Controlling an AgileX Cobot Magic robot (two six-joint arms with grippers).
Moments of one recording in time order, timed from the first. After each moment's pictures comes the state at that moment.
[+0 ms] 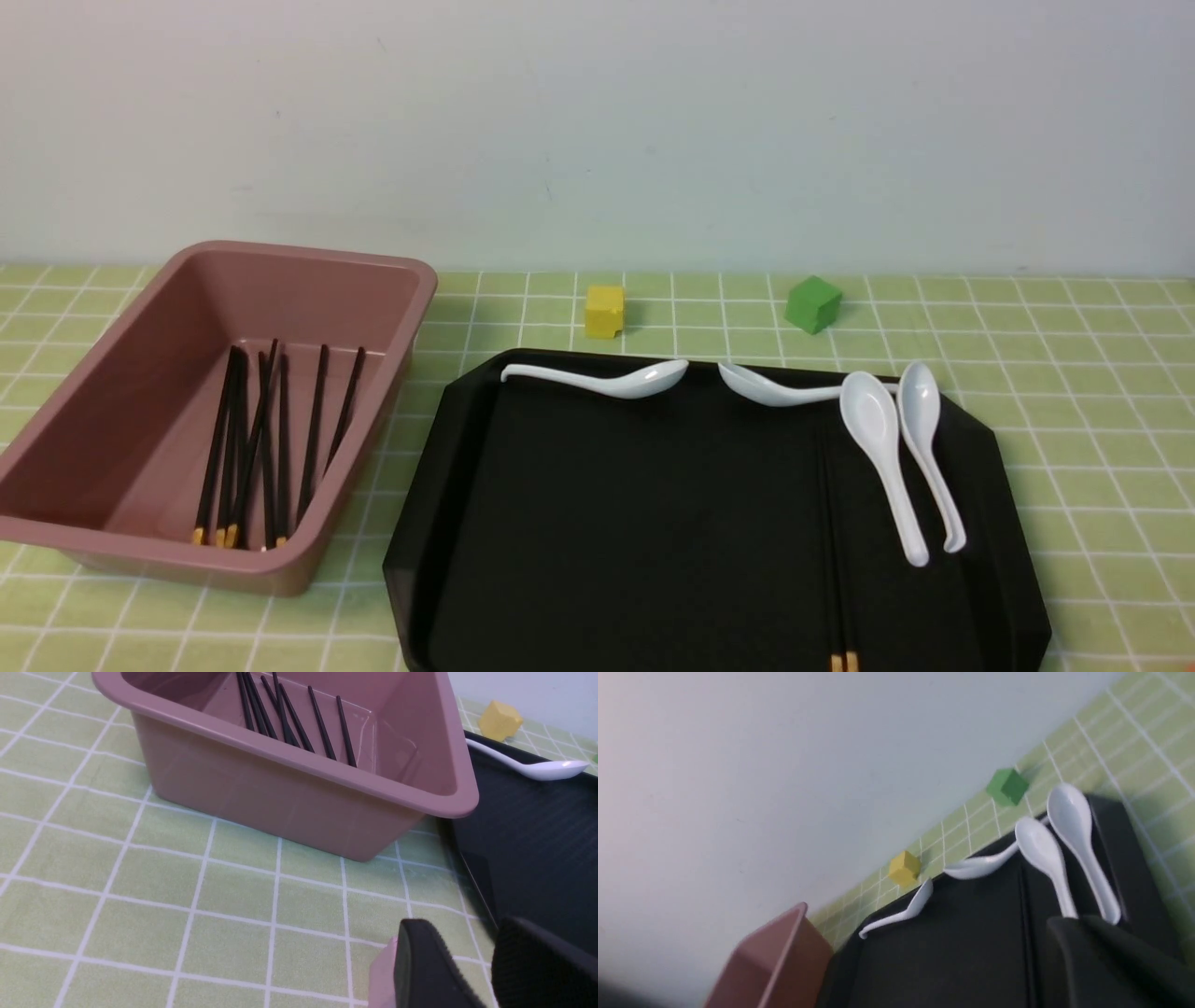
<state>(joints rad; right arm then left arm) 0.06 0.10 -0.20 0.44 0.33 0.36 -0.08 -0.01 0.03 -0.12 0.38 -0.23</state>
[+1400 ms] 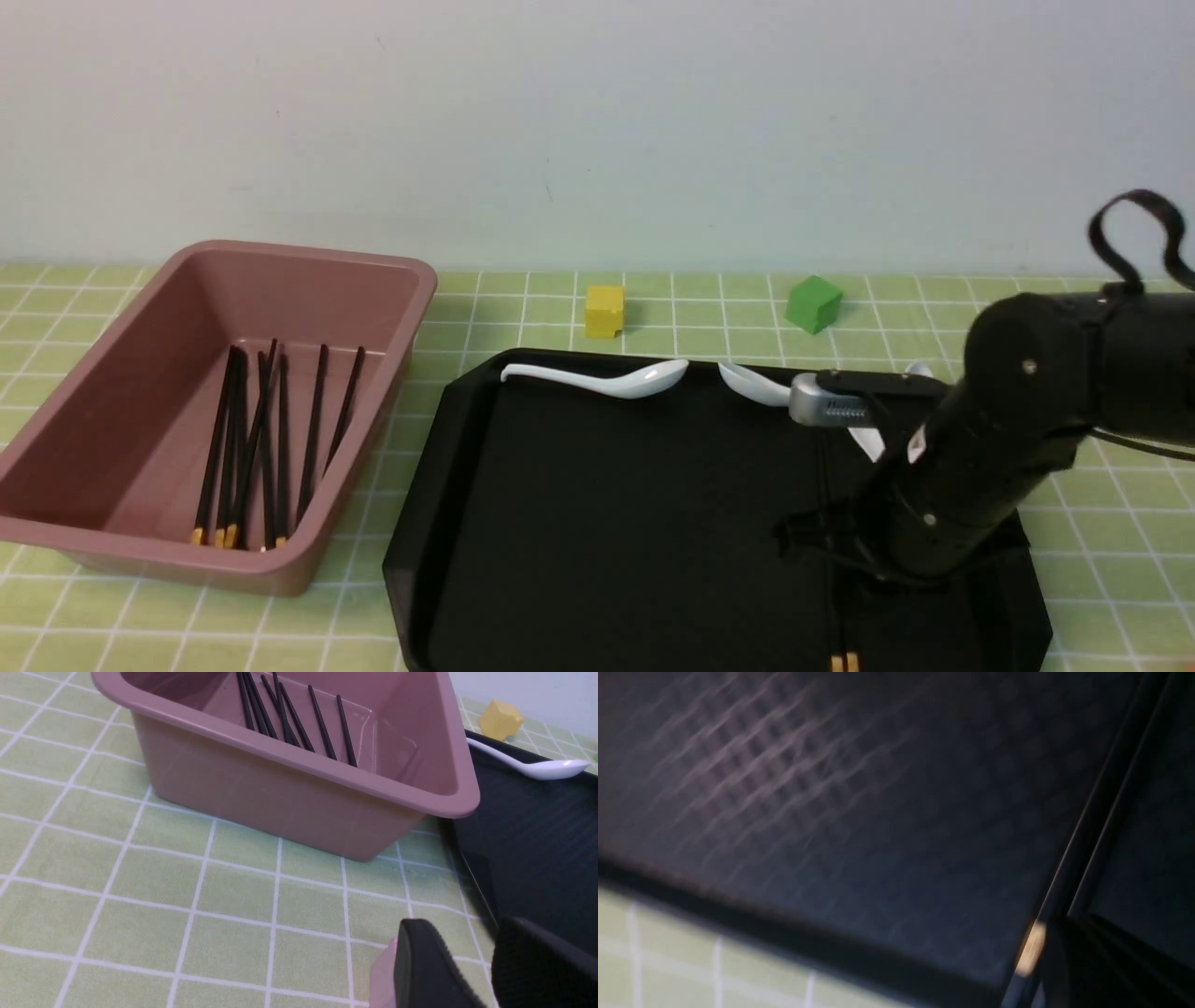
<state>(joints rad) 0.41 1.75 -1.06 0.23 0.75 0.25 -0.08 -0.01 0.03 -0.12 0.38 -0.23</state>
